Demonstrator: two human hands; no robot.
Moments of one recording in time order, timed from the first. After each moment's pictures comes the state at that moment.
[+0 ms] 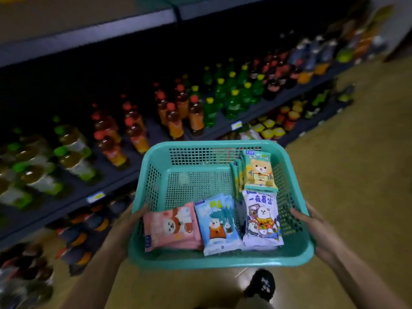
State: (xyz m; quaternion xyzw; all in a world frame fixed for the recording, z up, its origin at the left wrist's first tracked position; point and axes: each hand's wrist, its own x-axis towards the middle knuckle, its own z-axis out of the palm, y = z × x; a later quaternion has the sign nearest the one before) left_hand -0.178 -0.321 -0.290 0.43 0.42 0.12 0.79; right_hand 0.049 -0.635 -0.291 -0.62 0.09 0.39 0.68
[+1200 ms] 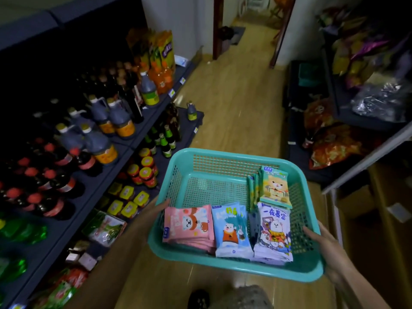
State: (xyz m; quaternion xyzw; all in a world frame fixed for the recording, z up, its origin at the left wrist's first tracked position) left_hand 0.652 -0.634 -0.328 0.60 0.22 -0.23 0.73; right_hand 0.569 -1.016 -0.320 -0.56 0.37 0.12 0.73
